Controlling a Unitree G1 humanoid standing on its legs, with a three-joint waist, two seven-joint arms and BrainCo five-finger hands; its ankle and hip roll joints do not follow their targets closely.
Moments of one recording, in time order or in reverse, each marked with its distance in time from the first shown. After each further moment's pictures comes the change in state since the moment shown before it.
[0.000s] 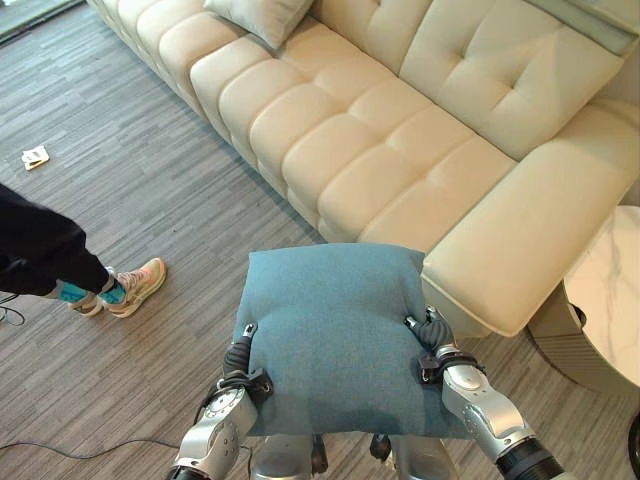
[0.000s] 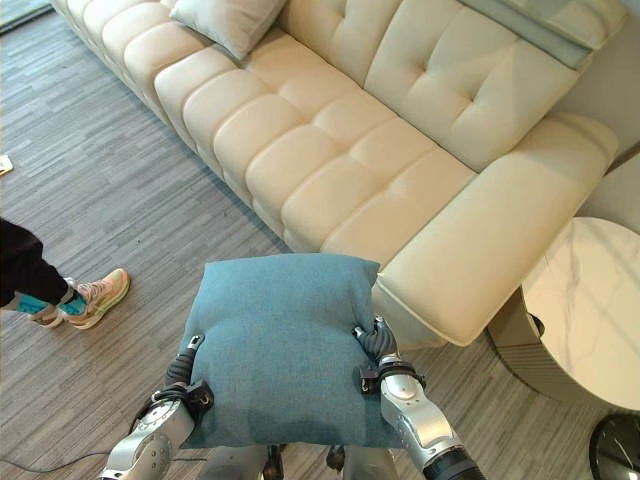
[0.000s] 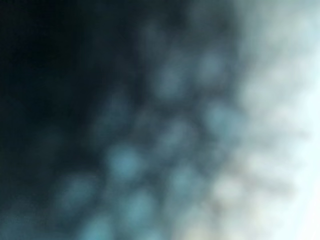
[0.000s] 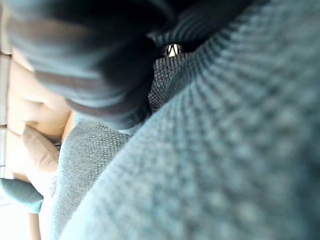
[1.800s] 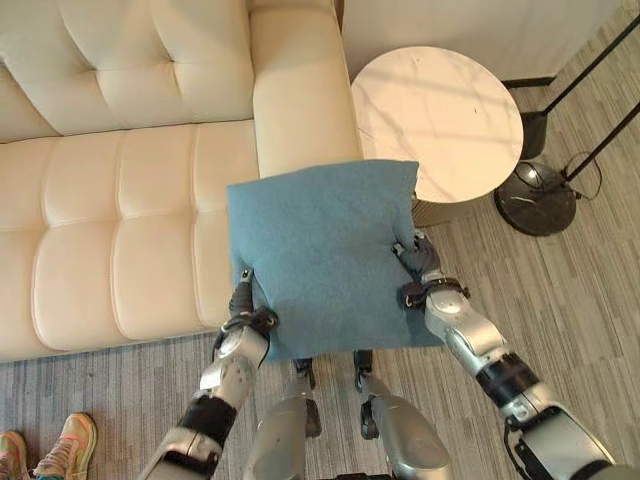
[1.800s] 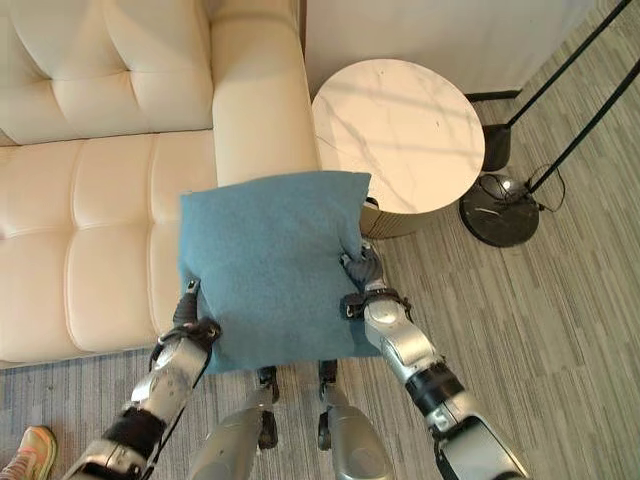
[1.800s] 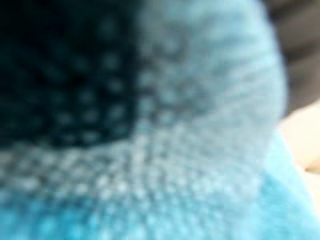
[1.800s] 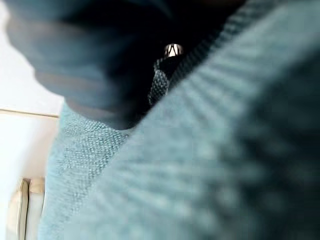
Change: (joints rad) left arm -0.226 -0.037 0.004 0.105 -0.202 -0.165 0.028; right arm -0.314 -0.030 0.049 0.058 0.039 -0.028 -0.049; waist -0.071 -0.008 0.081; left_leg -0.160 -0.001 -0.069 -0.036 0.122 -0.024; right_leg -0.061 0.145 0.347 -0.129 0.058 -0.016
